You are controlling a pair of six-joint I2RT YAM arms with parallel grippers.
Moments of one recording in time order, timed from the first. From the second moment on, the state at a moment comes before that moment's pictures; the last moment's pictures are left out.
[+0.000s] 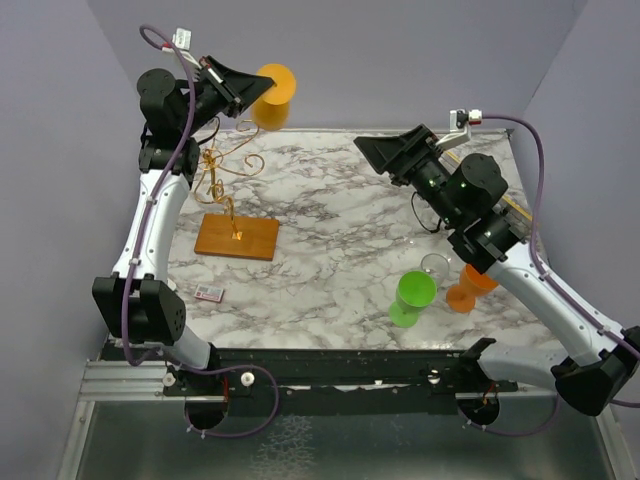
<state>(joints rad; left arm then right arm) -0.07 1.55 1.66 0.13 0.70 -1.11 0.64 1.16 1.22 0.13 0.04 0.85</state>
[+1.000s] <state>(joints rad) 0.11 1.48 1.42 0.04 0.65 -1.09 0.64 1.12 1.08 0.09 0.04 0.88</state>
